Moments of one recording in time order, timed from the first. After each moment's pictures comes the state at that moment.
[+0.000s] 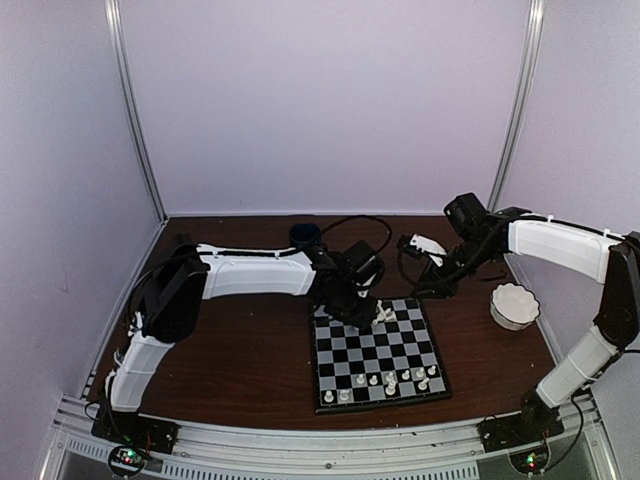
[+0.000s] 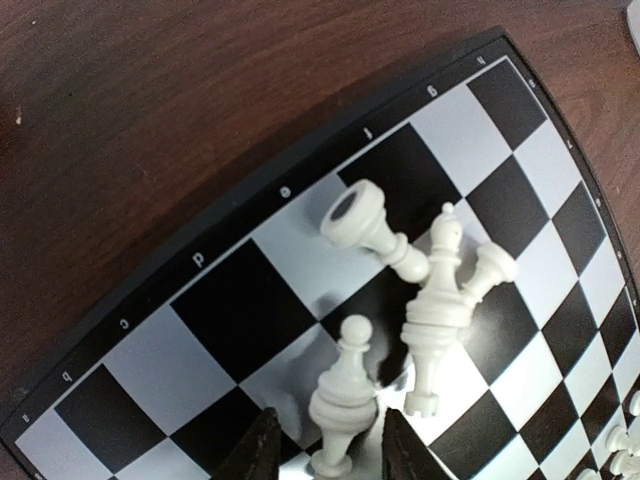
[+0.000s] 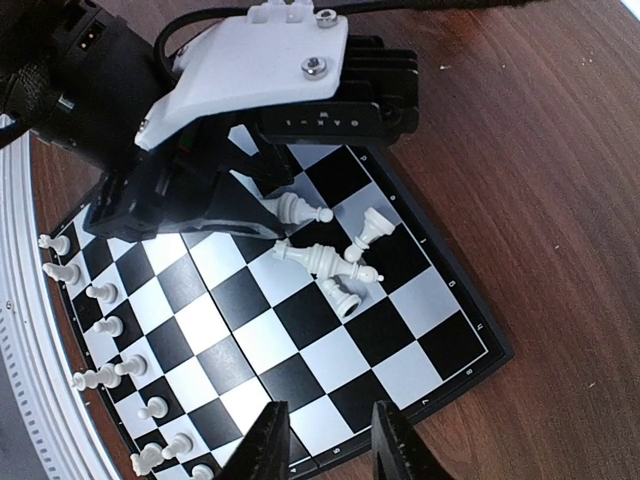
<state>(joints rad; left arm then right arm) -1.04 2.33 1.89 -0.61 -0.02 -0.48 0.40 1.53 1.15 -0.75 -0.47 -0.51</state>
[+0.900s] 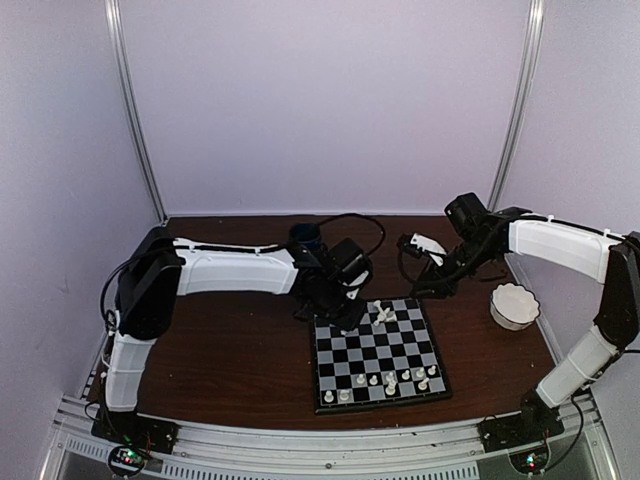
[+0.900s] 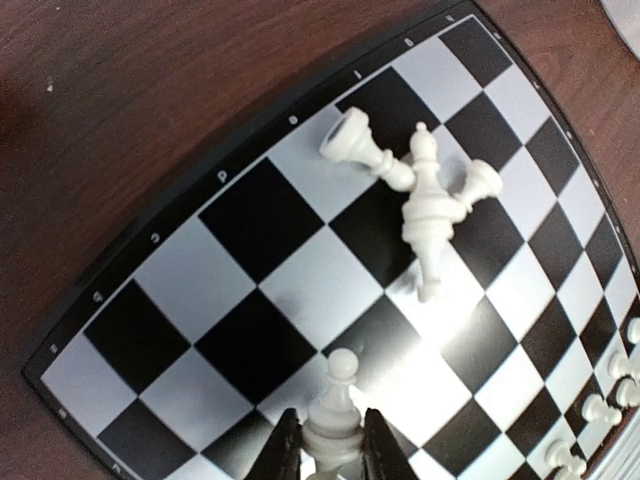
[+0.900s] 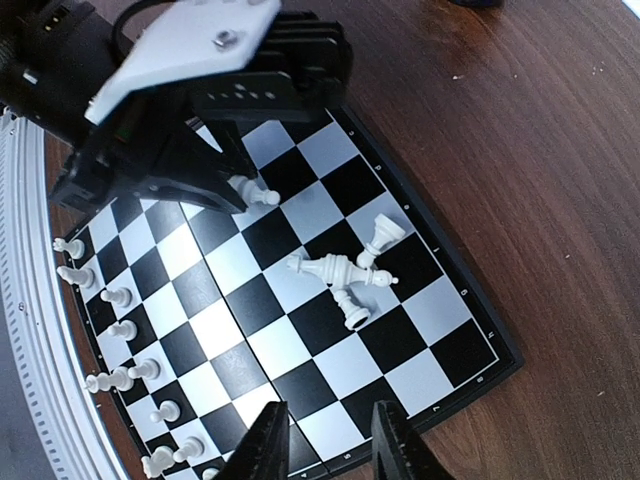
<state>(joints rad) -1.04 2.22 1.76 -0.60 0.01 -0.43 0.40 1.53 1.15 -0.75 -0.50 -0.51</state>
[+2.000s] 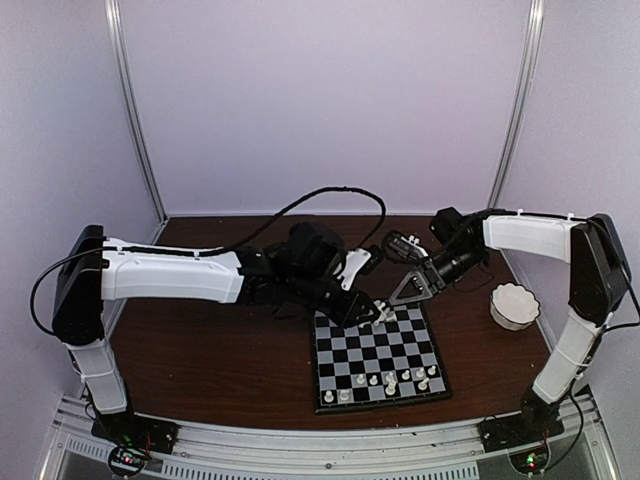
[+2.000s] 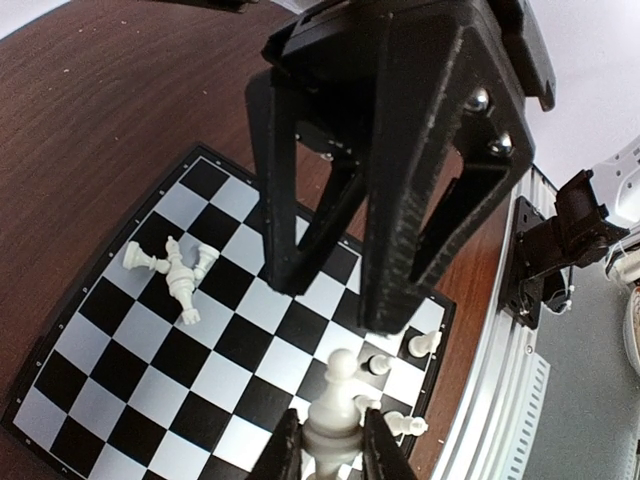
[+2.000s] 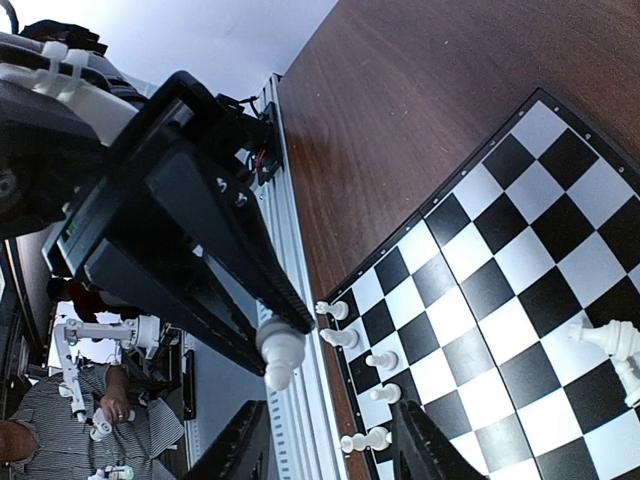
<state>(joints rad) -1.09 1.84 1.39 -0.18 0.24 -0.31 0.40 1.73 1.24 -0.91 -1.14 -0.34</state>
